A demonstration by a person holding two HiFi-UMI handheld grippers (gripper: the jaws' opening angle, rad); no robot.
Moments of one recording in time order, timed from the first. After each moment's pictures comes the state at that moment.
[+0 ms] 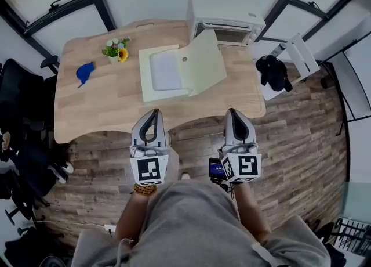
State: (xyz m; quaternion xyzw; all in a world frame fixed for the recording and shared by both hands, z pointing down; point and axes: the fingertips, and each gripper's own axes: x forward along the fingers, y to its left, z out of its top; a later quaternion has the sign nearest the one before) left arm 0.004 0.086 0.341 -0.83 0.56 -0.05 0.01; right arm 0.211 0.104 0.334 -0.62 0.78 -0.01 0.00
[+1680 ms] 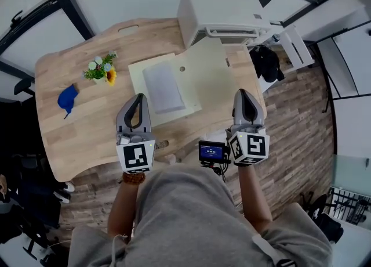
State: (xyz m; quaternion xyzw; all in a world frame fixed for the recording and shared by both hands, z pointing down) left arm -0.068 -0.133 0.379 -0.85 0.51 -0.07 -0.04; right arm 0.202 -0.086 0.347 -0.70 0.71 -0.02 -0.07
